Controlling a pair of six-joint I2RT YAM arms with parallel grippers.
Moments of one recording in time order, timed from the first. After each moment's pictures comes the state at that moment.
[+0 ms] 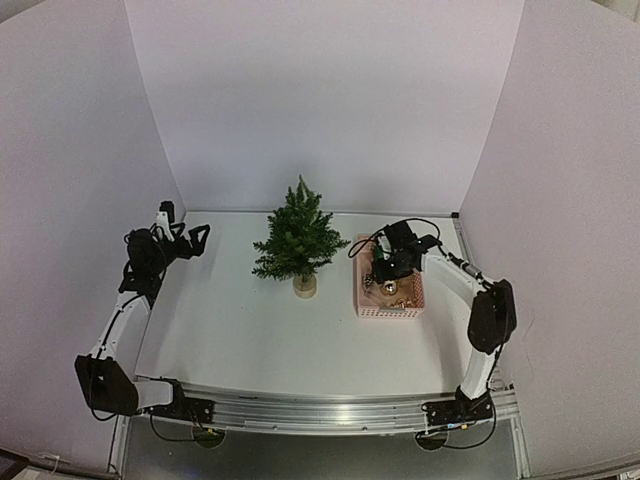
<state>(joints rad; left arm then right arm) -0.02 1.21 0.99 0.07 0.41 -0.21 0.47 1.86 1.55 -0.77 -0.06 0.16</state>
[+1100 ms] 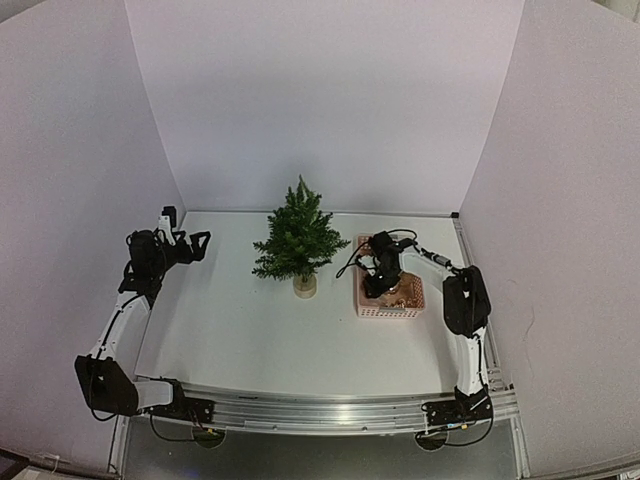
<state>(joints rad) -0.02 1.21 0.99 -0.05 0.40 -0.20 0.48 2.18 1.71 -0.90 -0.13 -0.15</state>
